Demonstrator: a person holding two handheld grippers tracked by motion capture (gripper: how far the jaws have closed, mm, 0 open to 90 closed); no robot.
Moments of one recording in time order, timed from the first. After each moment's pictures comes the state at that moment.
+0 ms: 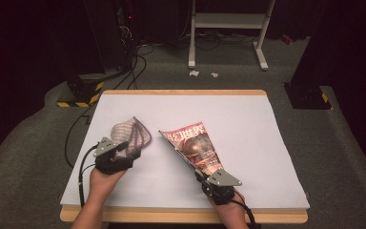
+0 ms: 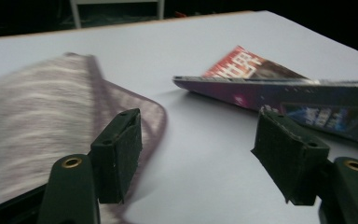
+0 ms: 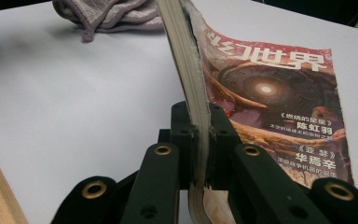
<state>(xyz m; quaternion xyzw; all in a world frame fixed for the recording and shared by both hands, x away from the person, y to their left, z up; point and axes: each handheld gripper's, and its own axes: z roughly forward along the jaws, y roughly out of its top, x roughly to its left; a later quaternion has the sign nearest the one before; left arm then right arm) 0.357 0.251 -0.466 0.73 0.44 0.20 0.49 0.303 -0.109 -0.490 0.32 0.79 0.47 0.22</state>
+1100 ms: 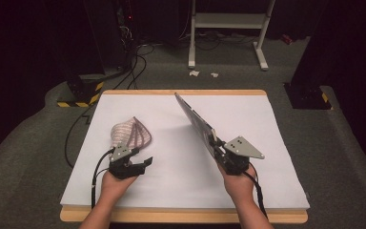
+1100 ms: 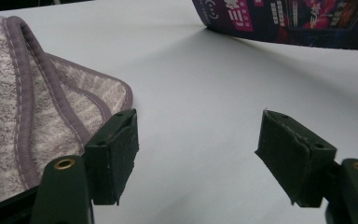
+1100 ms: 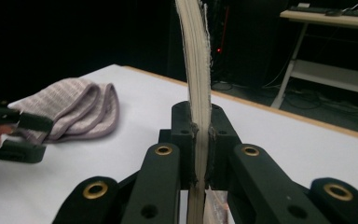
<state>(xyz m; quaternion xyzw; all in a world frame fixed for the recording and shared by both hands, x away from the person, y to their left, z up) 0.356 0.231 -0.484 0.75 0.42 0.20 0.47 0.346 -0.129 -0.395 0.36 0.71 0.53 0.30</state>
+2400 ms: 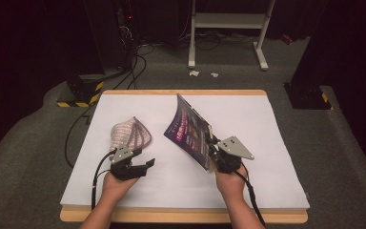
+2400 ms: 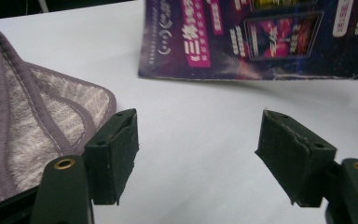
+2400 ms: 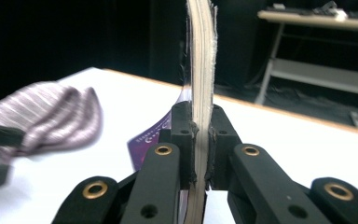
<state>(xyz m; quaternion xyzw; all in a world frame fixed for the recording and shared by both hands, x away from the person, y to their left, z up) 0.353 0.224 -0.485 0.76 0.40 0.20 0.48 0.353 -0.115 -0.415 0.40 0.68 0.52 0.32</state>
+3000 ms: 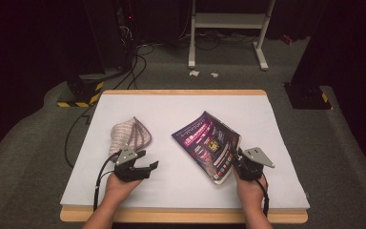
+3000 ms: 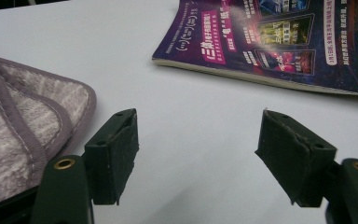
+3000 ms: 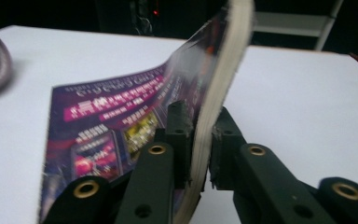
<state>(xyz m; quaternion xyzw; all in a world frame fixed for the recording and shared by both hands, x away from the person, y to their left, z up) 0.352 0.213 -0.489 0.77 0.39 0.19 0.48 0.356 -0.184 -0.472 0.49 0.67 0.45 0.33</state>
